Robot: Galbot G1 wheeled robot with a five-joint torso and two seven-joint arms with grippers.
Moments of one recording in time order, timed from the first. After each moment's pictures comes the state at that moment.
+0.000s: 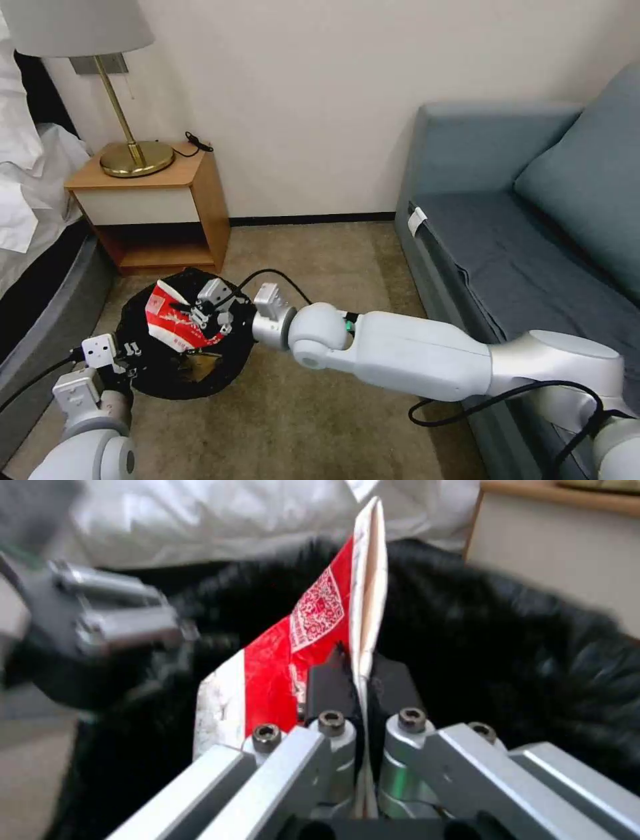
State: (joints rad) left arm 1.56 -1.61 -0.87 -2.30 -0.12 0.58 -0.09; right arm -0.15 1.26 -0.98 1.63 0.93 -0.07 0.06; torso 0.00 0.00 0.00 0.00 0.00
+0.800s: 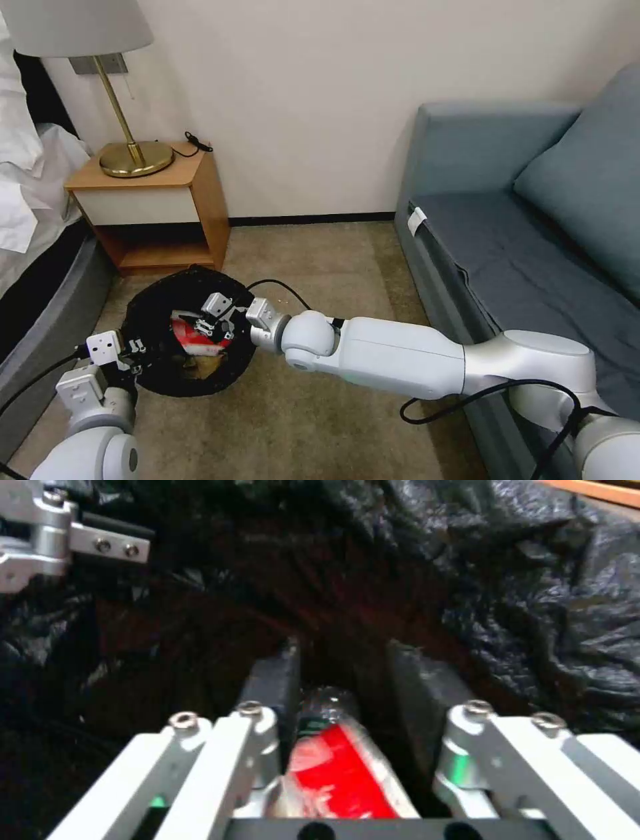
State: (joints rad) left arm 1.55 -1.61 -0.86 -2.31 -0.13 0.59 -0.09; right arm -0.16 1.30 -1.01 1.51 0.82 -0.05 0.07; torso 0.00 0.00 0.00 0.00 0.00
